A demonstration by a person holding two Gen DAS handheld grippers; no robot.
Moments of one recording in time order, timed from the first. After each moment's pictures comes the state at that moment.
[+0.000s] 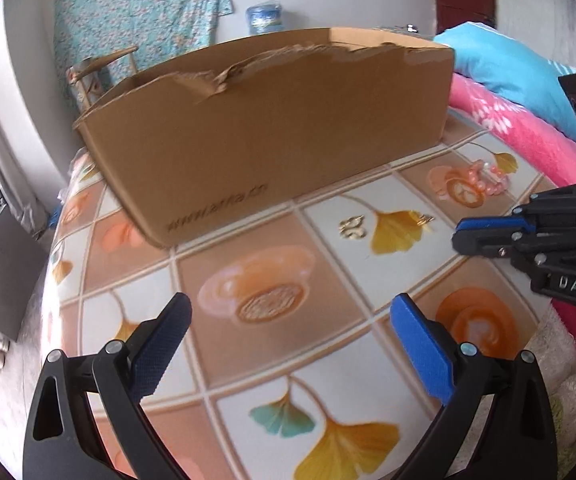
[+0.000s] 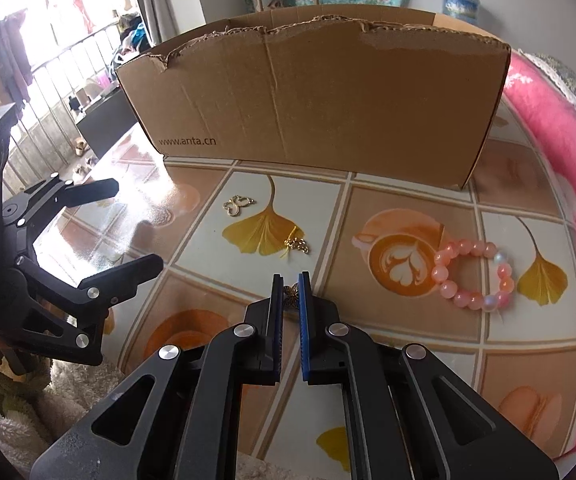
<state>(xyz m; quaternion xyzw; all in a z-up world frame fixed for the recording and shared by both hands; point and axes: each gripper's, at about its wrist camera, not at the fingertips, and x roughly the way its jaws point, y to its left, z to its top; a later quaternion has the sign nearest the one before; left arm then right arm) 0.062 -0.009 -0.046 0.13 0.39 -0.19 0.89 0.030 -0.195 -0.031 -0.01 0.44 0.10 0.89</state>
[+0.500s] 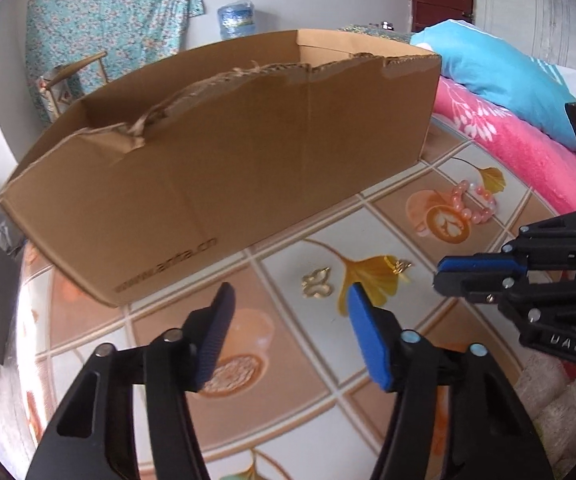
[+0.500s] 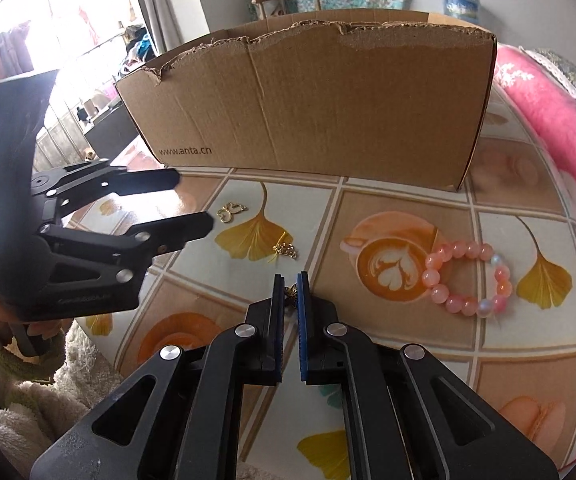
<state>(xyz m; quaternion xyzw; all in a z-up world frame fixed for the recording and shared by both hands) 0.094 -0.038 -0.041 0.13 0.39 -0.23 0.88 0.025 -0.212 -0.027 0.00 0.43 0.12 0.90</state>
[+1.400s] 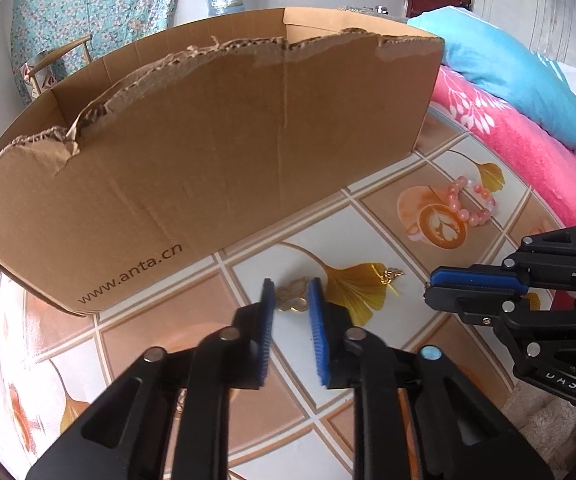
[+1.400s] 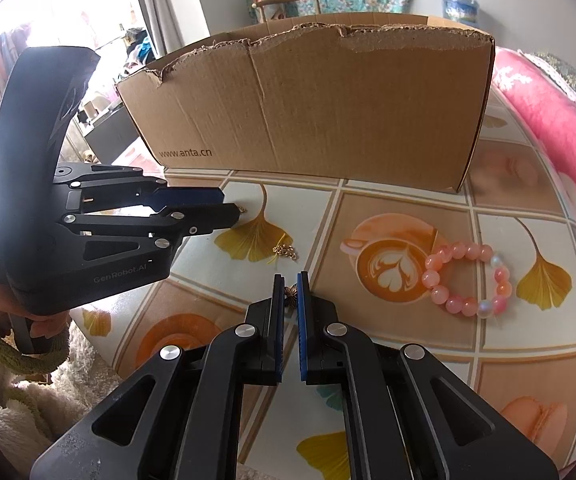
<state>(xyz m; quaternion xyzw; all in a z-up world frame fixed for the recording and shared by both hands) 0.106 -0.053 -0.048 0.13 0.43 -0.24 0.86 0.026 -0.207 -0.031 0.00 0.42 0.12 0.90</state>
